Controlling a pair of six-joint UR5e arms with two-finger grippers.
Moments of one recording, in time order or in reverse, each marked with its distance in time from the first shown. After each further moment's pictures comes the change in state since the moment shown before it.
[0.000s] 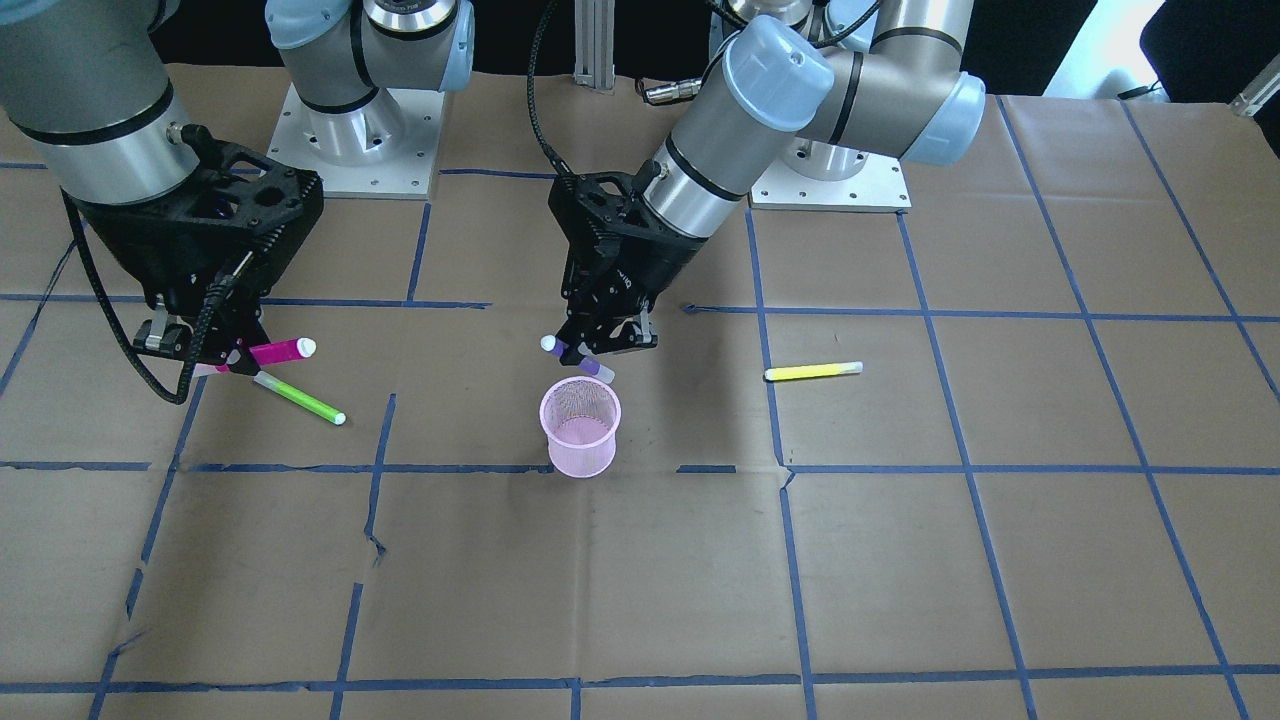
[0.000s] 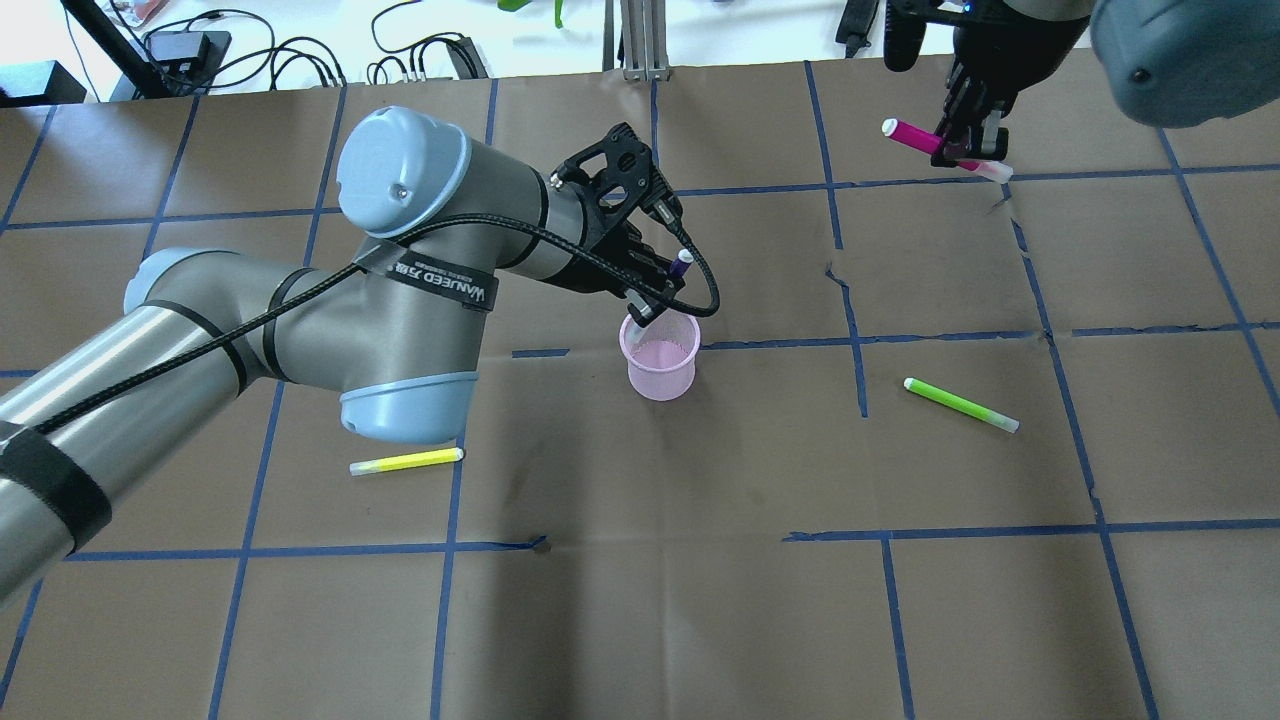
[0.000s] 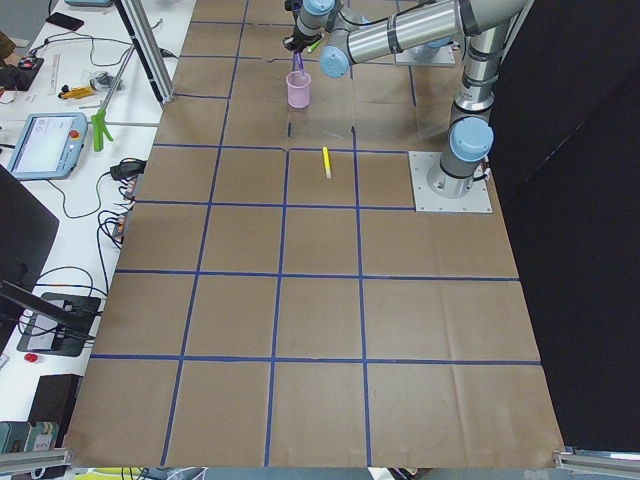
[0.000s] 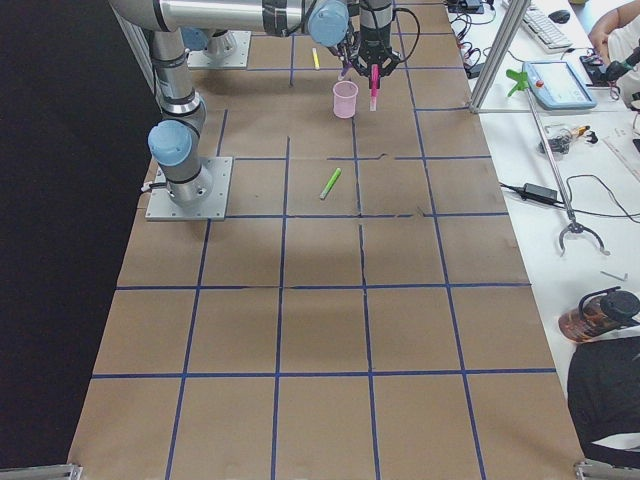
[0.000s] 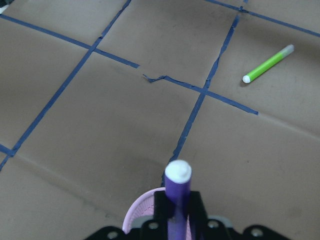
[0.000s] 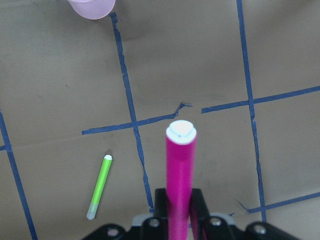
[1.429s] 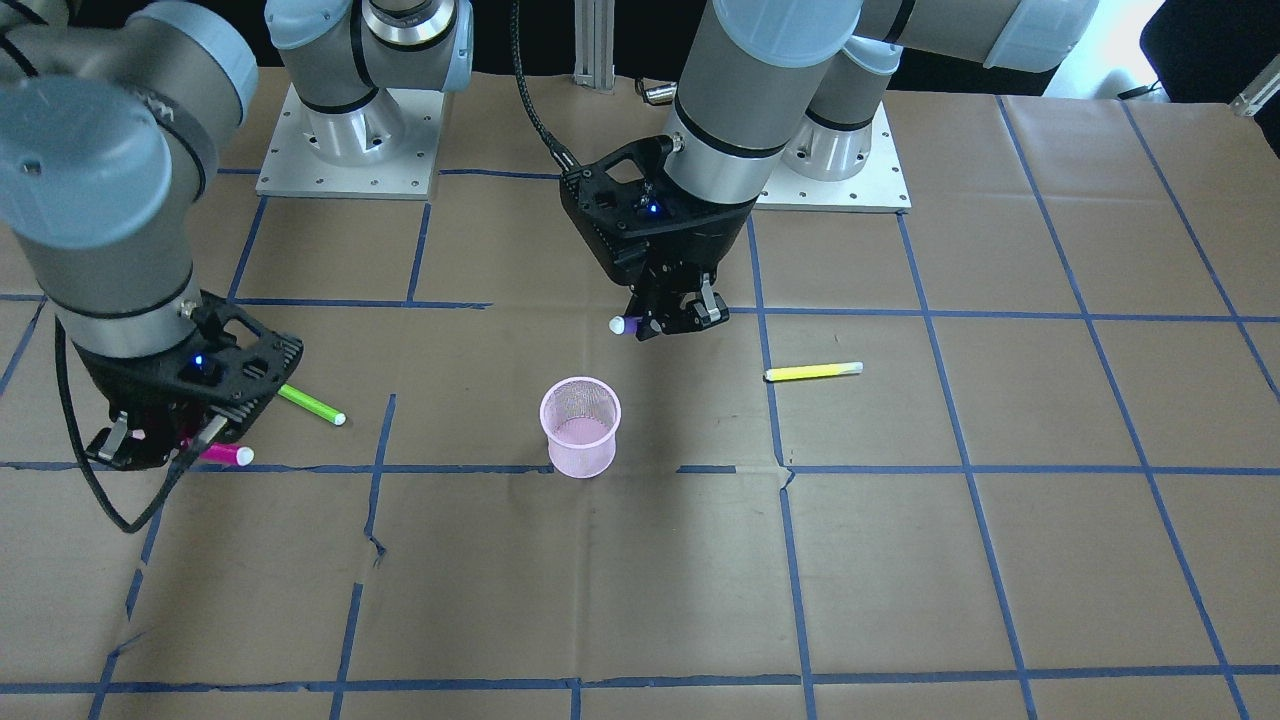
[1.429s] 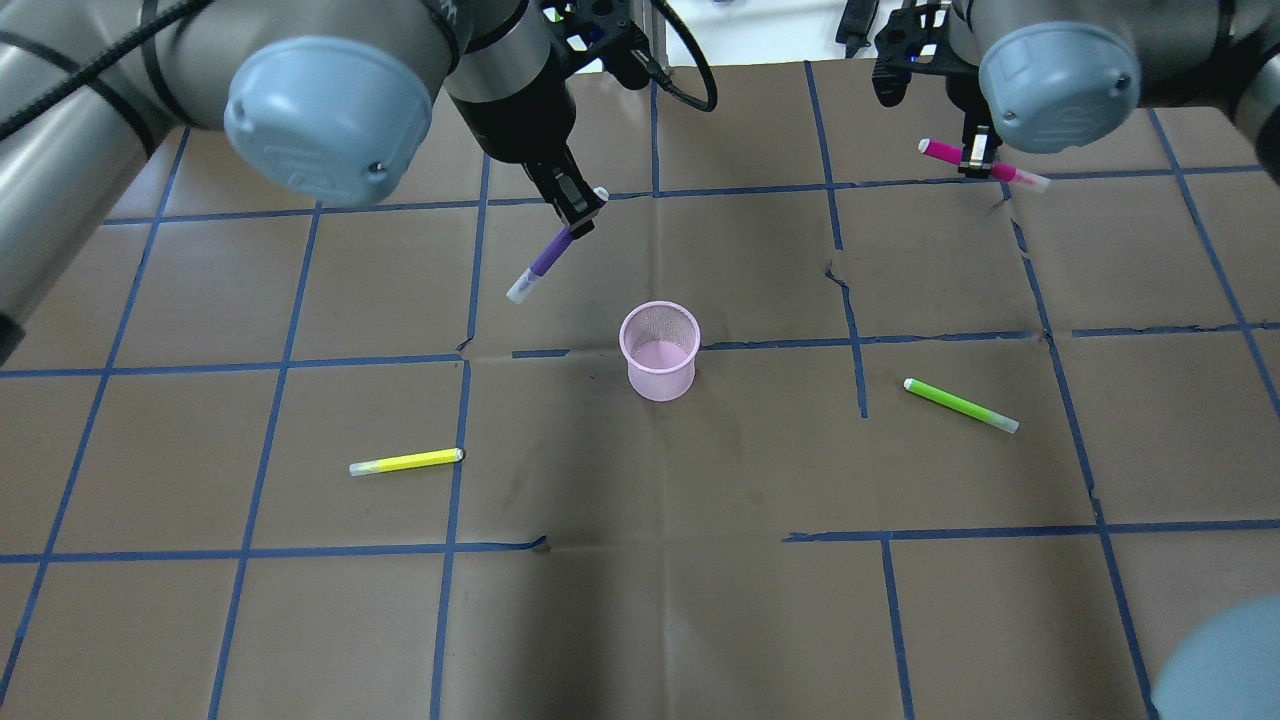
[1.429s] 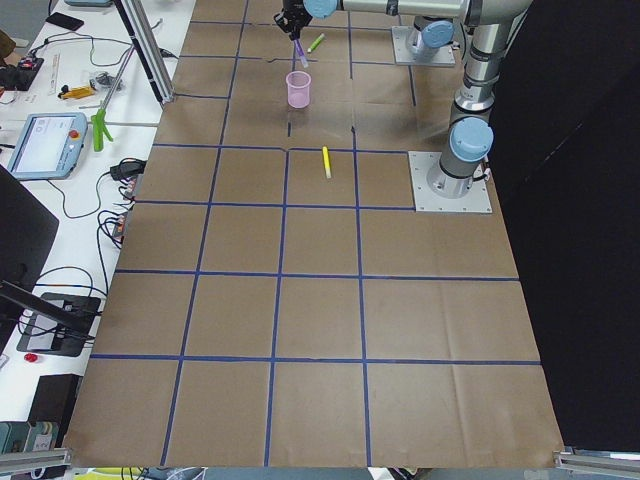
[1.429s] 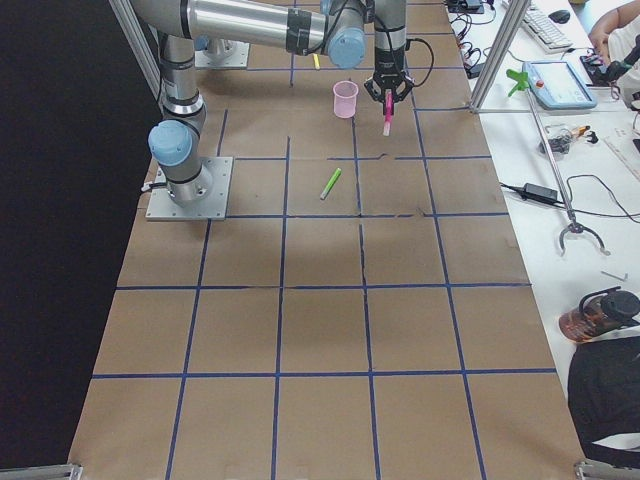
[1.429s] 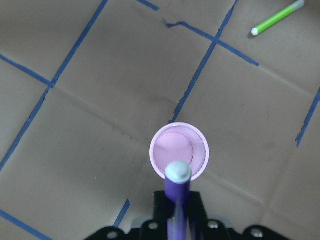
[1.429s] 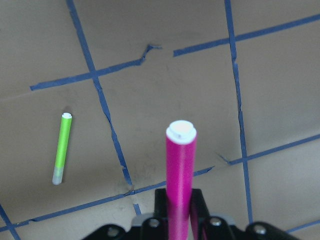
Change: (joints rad) left arm 0.003 0.060 0.336 -0.579 0.191 0.002; right arm 0.005 0.067 0.011 -0.102 -0.171 0.036
